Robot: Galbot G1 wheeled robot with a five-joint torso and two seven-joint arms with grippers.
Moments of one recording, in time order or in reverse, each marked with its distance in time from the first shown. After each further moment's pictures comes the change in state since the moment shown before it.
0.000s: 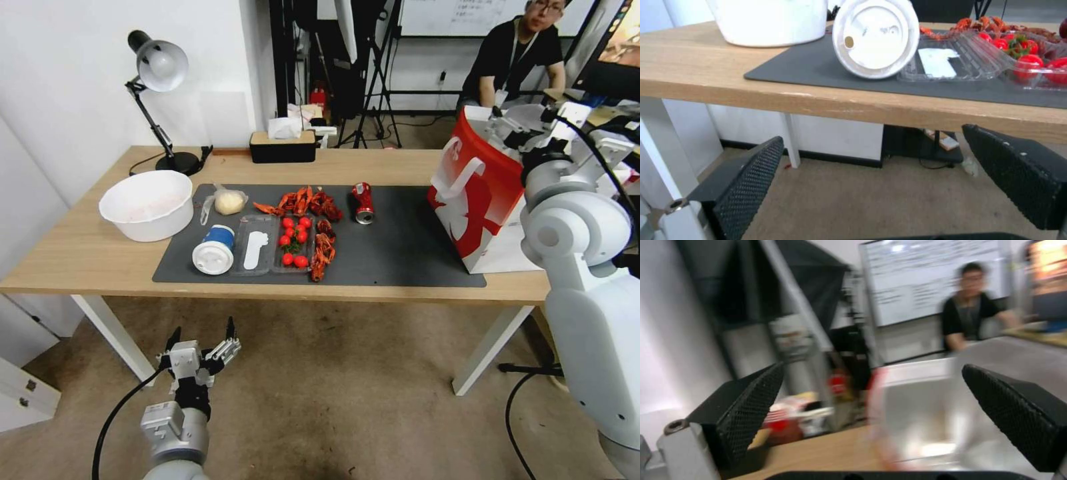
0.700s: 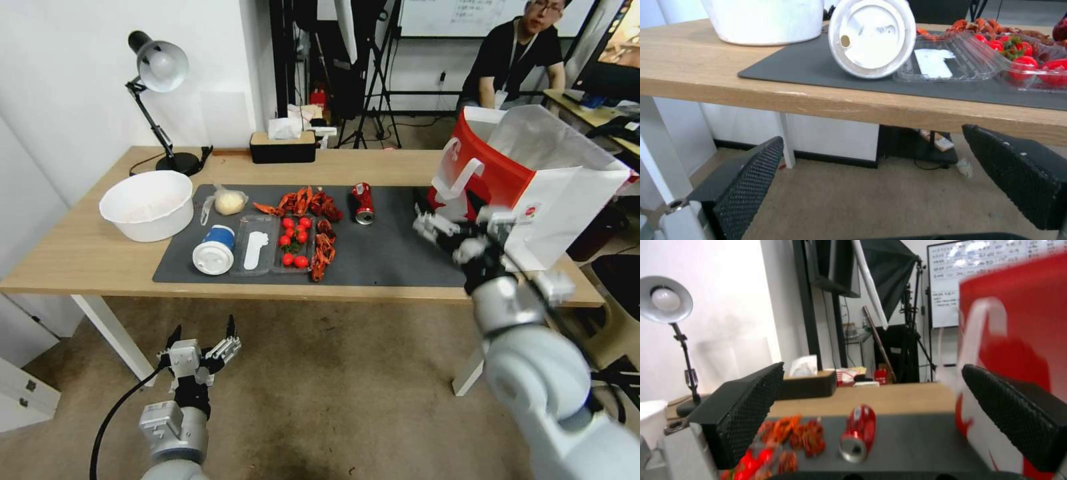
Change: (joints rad) left arm -0.002 0.001 -0.003 0.004 -0.005 -0.002 0.004; right arm -0.427 0.026 -0.047 0.236 -0.225 0.202 -0.224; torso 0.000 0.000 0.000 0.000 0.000
